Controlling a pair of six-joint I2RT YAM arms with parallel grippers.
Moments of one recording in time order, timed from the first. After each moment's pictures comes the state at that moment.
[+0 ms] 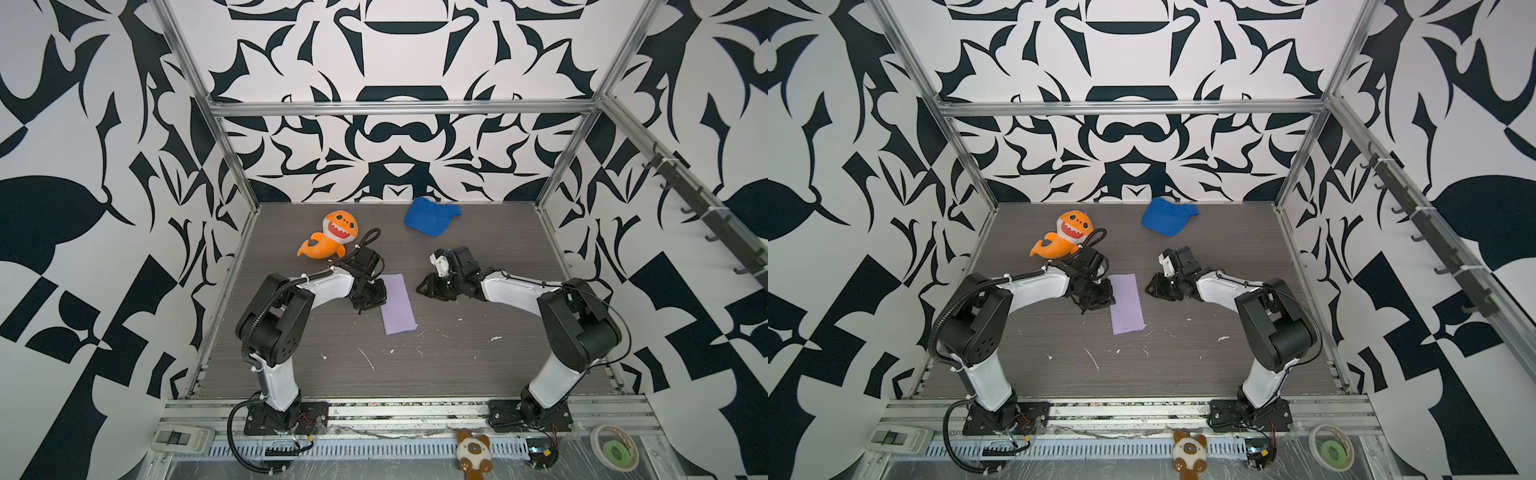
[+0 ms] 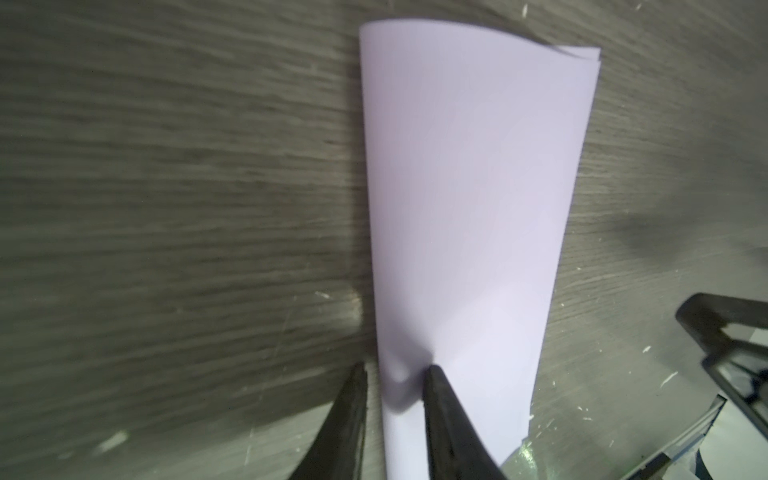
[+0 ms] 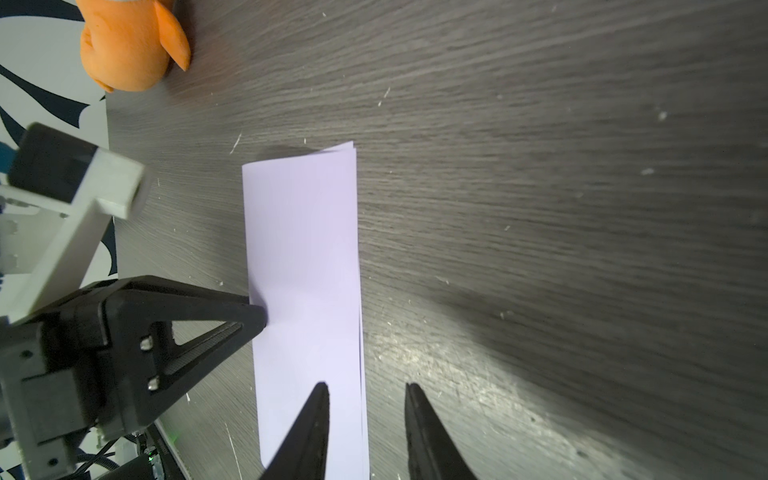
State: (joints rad) left arm -0.56 1.81 1.06 -0.45 0.27 -0.74; right arm 0.47 1.71 0.93 -0.14 -0.45 0.60
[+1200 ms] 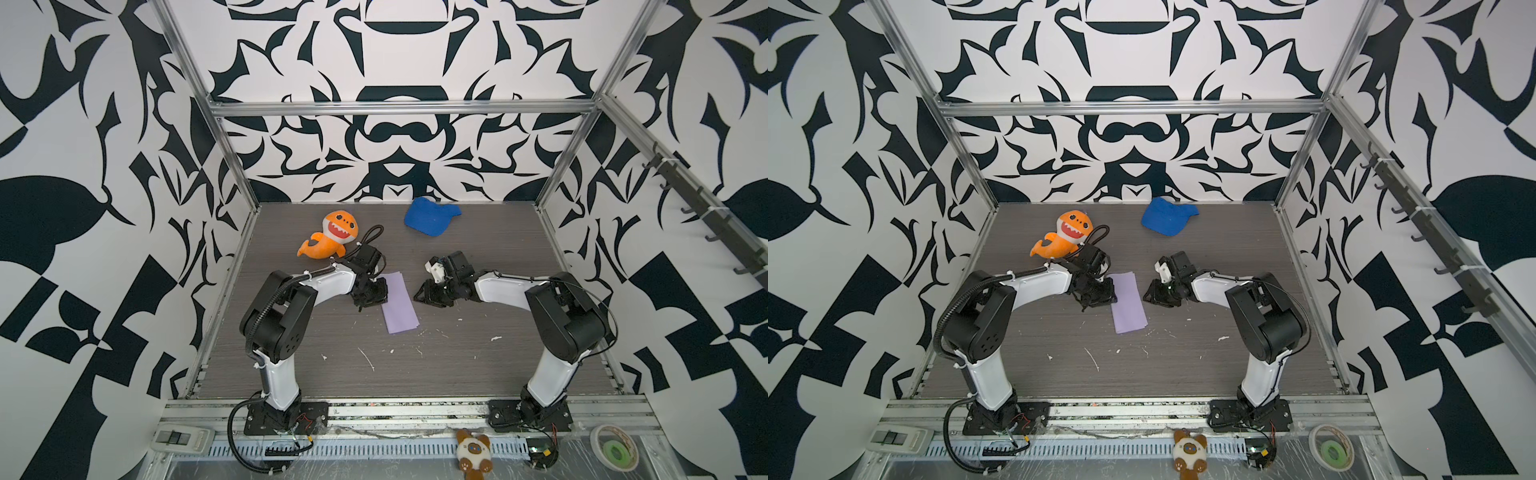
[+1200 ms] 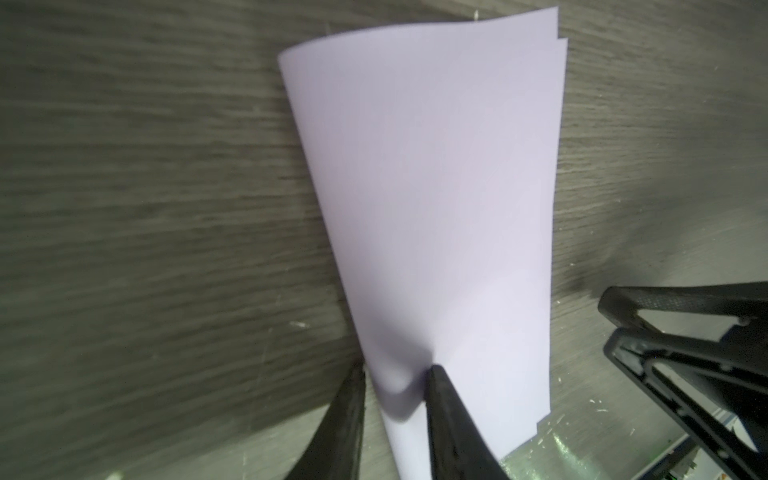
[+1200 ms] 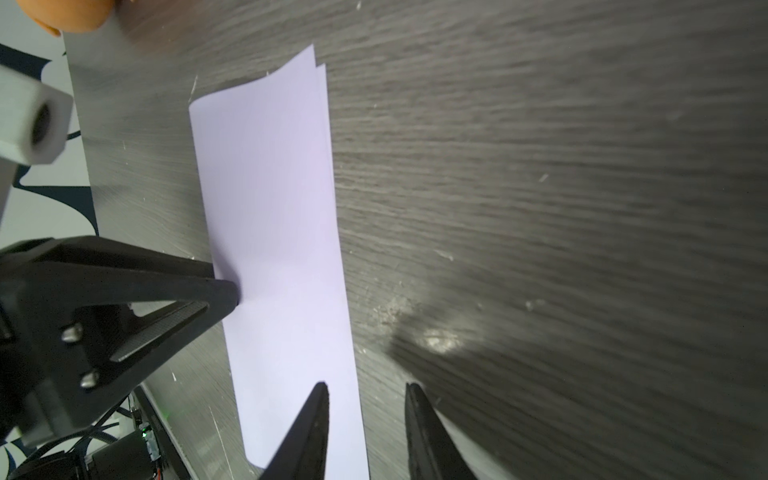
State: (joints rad) left arm -0.57 1.84 1.11 -0.48 0.29 -0.61; right arm 0.48 1.79 0.93 -0.15 -0.50 0.58
